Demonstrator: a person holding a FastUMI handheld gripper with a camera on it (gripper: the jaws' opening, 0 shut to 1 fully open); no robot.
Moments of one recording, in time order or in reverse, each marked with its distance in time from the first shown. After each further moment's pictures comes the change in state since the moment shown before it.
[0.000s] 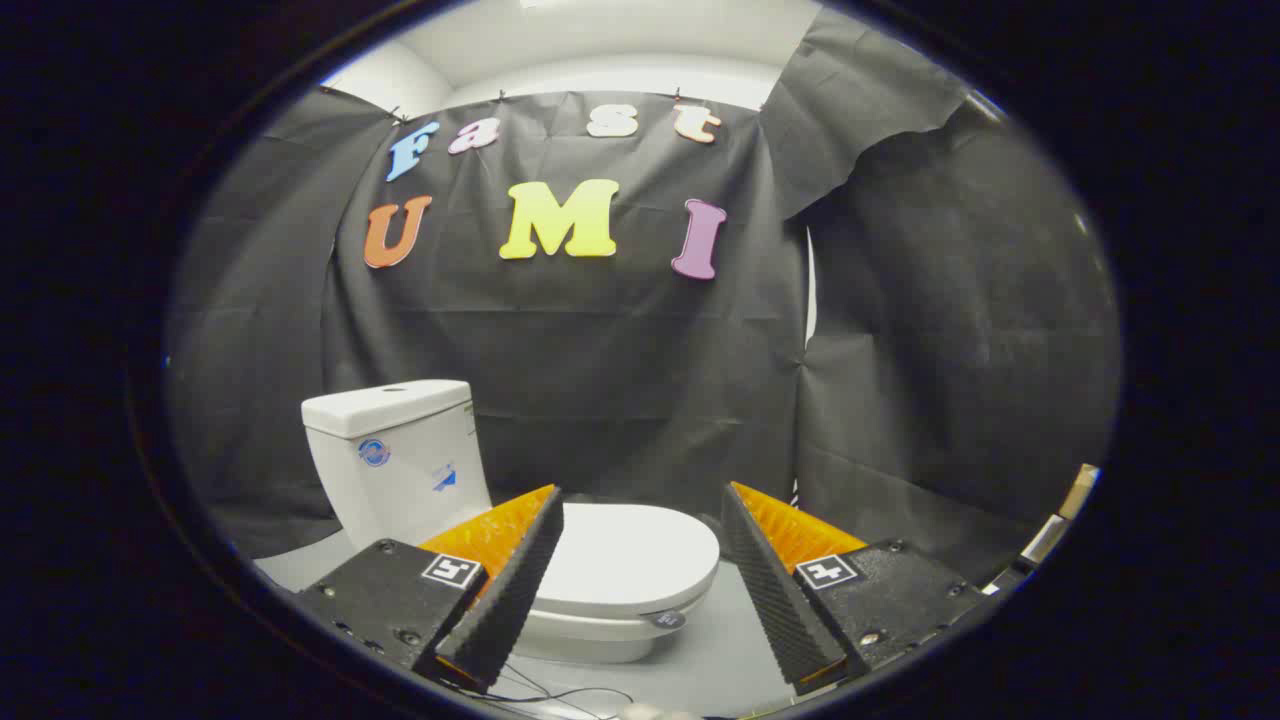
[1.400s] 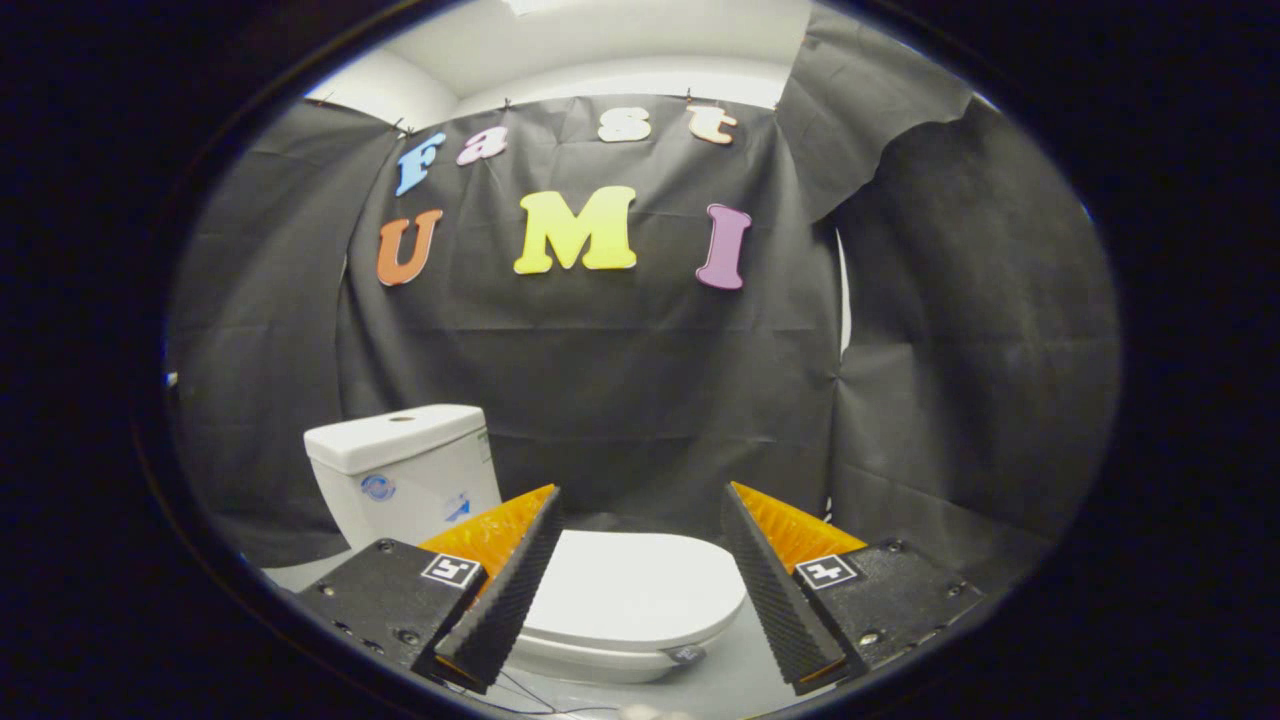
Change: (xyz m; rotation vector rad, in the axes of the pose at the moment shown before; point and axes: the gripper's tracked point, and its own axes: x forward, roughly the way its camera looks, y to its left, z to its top) arm 0.070 0.007 0.042 0.051 -0.031 0.102
